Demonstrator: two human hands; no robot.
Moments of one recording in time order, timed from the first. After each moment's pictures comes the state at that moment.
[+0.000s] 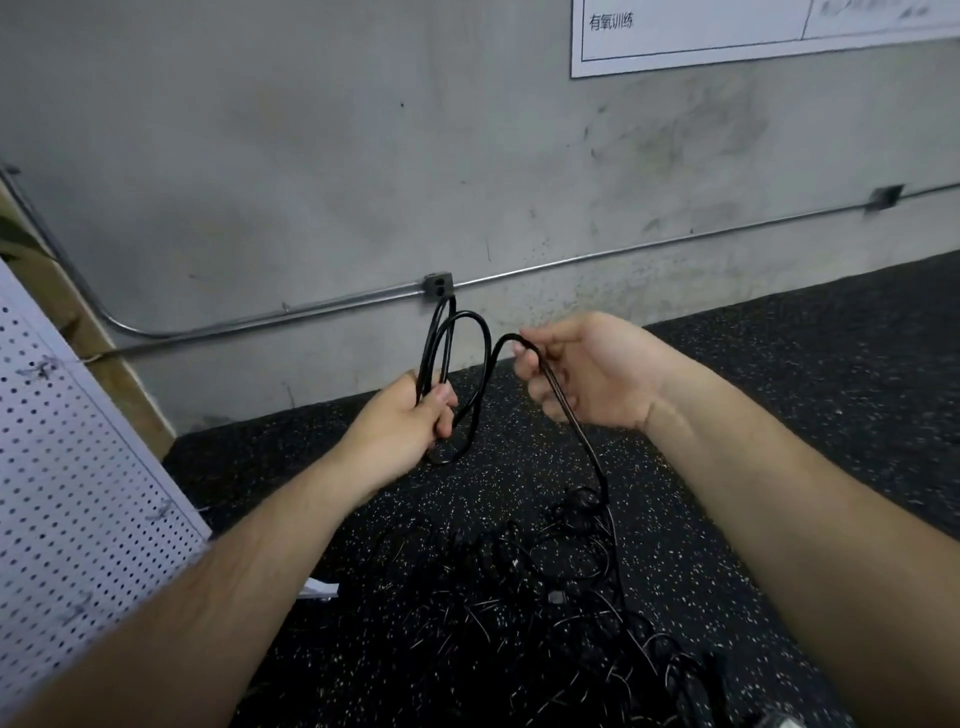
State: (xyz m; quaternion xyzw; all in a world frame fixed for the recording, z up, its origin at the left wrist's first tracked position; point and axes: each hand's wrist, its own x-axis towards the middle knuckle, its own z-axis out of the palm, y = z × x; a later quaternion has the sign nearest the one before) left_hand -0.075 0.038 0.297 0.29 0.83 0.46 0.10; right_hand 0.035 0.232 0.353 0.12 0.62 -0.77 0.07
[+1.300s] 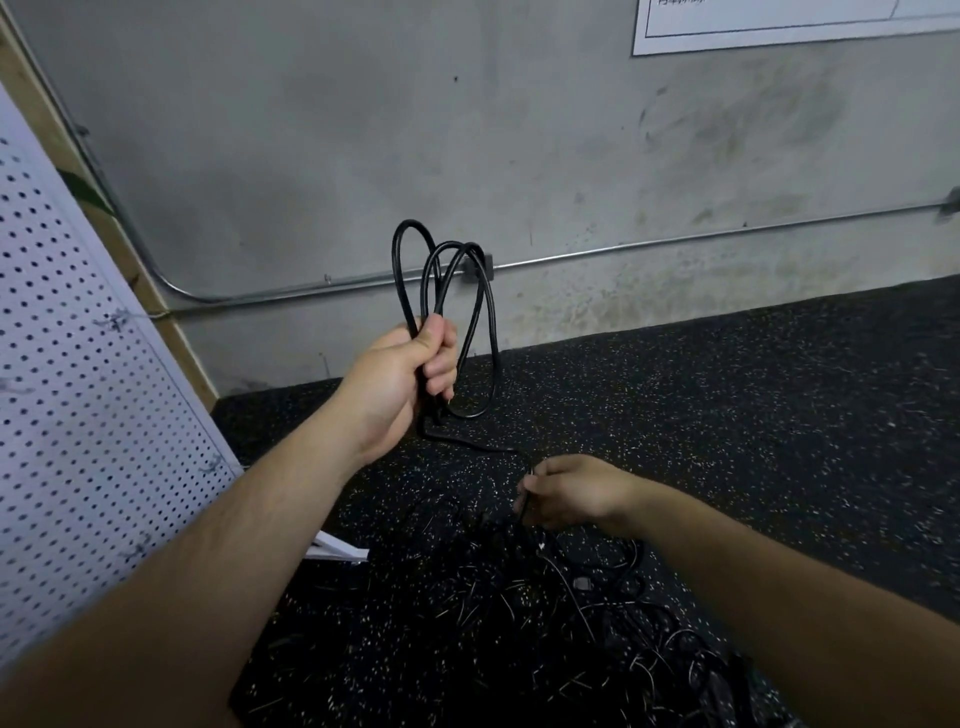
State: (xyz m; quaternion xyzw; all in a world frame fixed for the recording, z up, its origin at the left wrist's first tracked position) left_hand -0.093 0.000 0.315 0.29 0.59 0.72 0.22; right_hand 0.005 0.200 0.197 0.17 0.76 -0.61 0.14
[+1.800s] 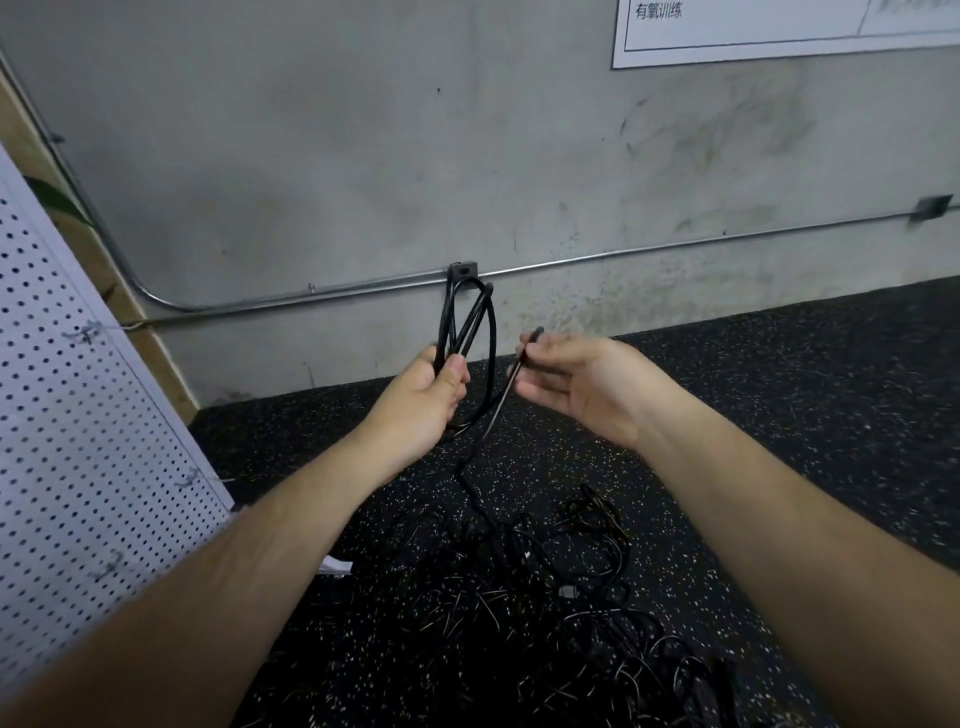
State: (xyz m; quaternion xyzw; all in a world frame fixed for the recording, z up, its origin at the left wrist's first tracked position) left_hand -0.082 0.028 0.296 0.31 0.78 0.54 0.09; right_hand 0.010 0.209 0.322 0.10 0.53 -0.84 -0.05
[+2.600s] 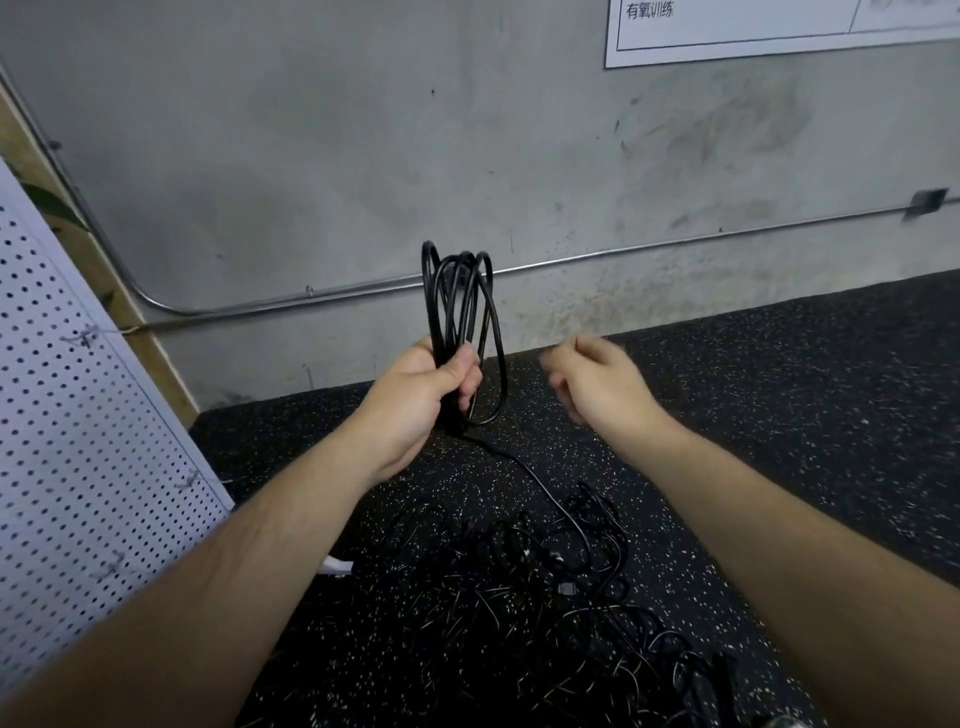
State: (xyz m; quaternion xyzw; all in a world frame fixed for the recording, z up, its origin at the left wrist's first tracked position) left_hand -0.064 0.031 0.314 0.32 0.65 0.66 0.19; right_hand 0.023 0.212 0.300 0.15 0.78 -0.58 -0.20
